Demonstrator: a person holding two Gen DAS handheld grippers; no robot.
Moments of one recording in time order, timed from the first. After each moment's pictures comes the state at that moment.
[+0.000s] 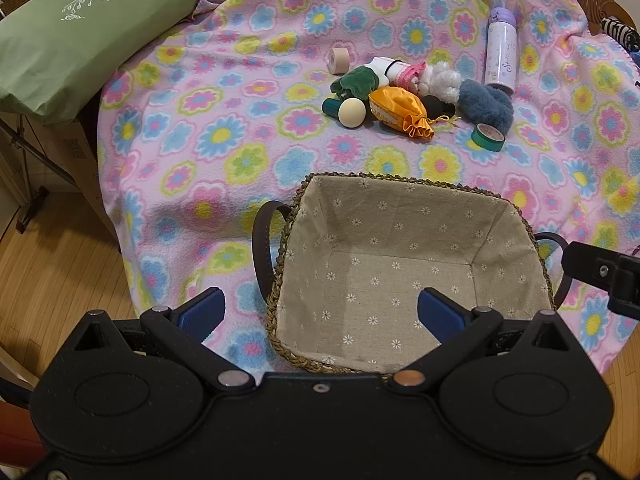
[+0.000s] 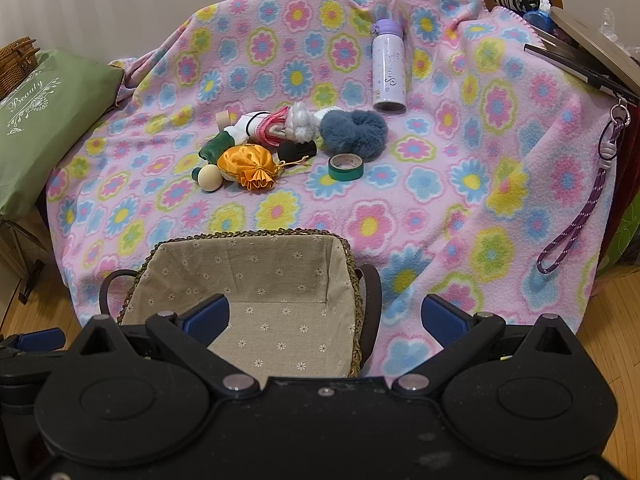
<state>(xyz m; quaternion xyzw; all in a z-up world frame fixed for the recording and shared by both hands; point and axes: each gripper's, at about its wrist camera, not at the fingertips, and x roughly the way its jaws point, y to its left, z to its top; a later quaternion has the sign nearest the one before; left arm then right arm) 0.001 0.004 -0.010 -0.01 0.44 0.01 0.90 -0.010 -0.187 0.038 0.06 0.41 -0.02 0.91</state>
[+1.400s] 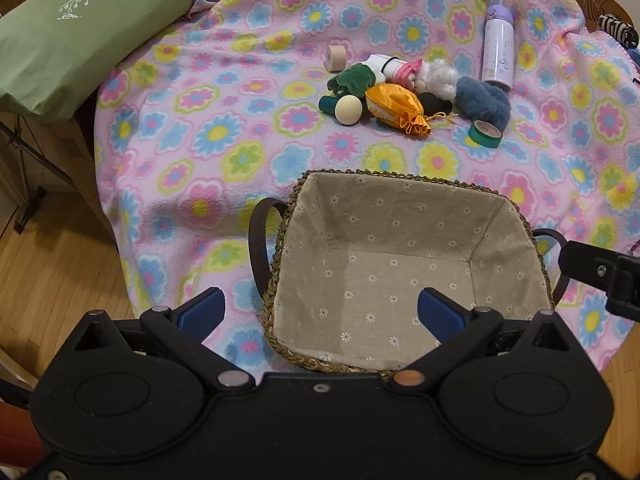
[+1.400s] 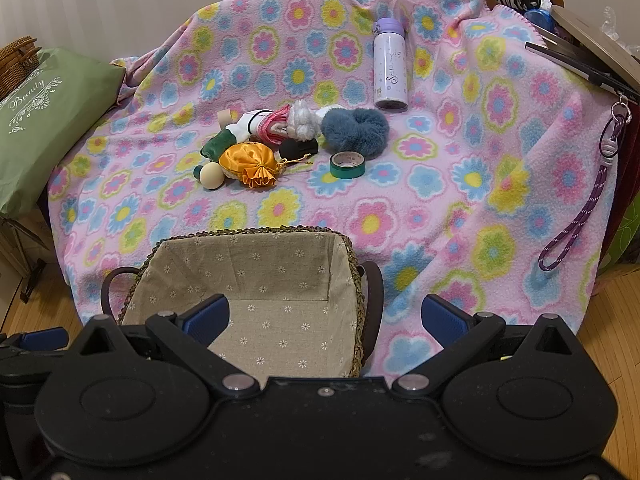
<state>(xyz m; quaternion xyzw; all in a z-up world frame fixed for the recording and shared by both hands) 0.002 0.002 -0.011 -0.01 0.44 0.00 0.90 -0.011 -0.185 0.038 0.06 0.41 -0.02 0.91</state>
